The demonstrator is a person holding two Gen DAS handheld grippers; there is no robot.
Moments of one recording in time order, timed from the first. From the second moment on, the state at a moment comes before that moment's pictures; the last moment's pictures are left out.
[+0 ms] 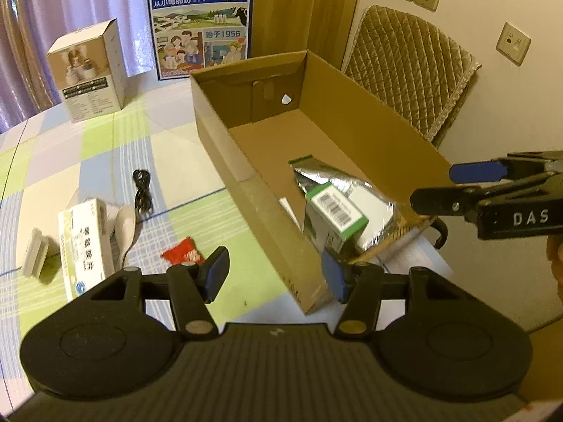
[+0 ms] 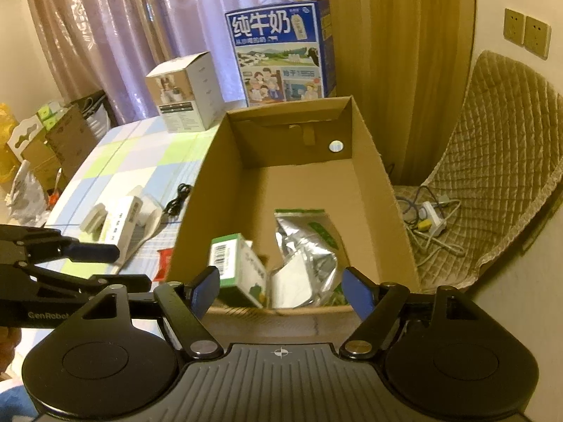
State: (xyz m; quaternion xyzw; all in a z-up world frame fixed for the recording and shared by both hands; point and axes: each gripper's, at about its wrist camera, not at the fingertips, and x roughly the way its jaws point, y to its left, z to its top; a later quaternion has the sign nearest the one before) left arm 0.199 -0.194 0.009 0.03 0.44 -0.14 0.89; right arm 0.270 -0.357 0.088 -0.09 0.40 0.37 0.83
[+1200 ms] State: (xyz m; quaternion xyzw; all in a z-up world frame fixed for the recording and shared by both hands) left arm 0.087 -0.023 0.010 -0.01 0.44 -0.02 0.90; right arm 0.151 -0.282 0.097 -0.12 0.39 0.46 0.79
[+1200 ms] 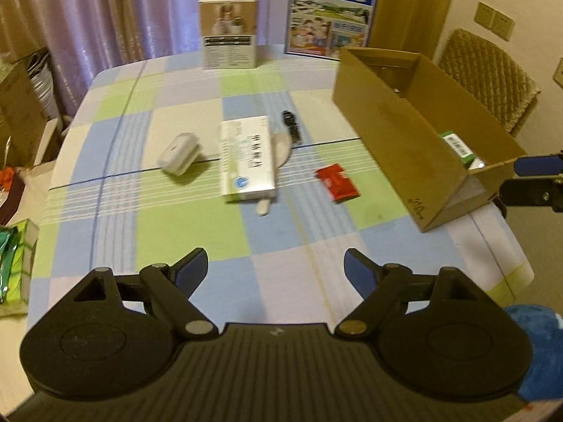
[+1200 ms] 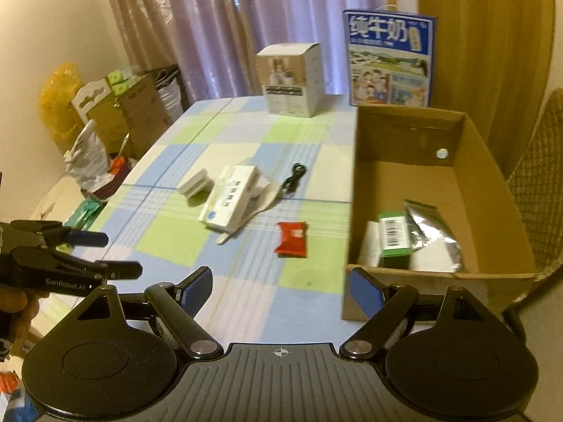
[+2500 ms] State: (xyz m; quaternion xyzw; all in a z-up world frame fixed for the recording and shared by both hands) left arm 0.160 0.036 -0.054 -0.03 0.45 -0.01 0.89; right arm 0.184 -0.146 -0.017 -0.14 0.42 0.39 0.81
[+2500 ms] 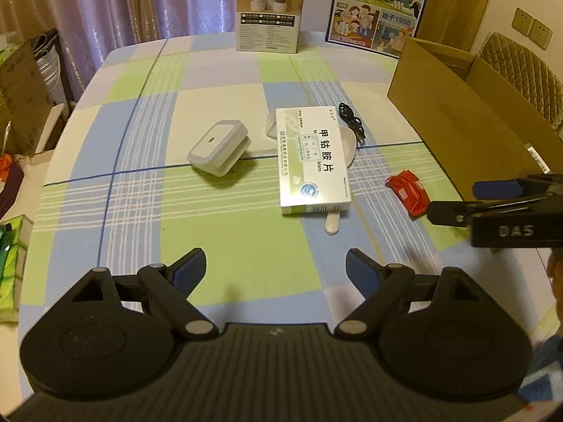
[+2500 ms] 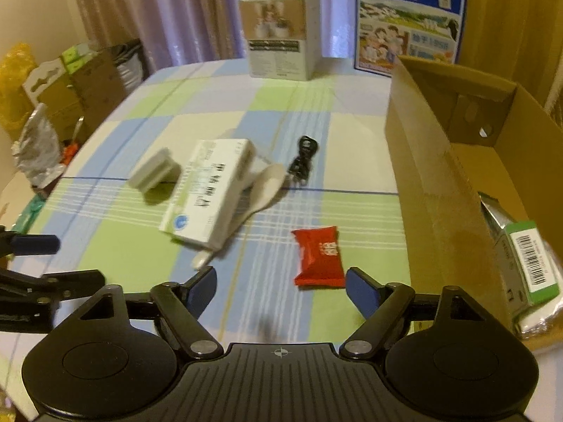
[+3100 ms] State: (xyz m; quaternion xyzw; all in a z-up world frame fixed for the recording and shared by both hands) left arm 0.226 0.012 -0.085 -0.03 0.43 -0.06 0.90; right arm 0.221 -0.135 -0.070 -0.13 0.44 0.39 0.80
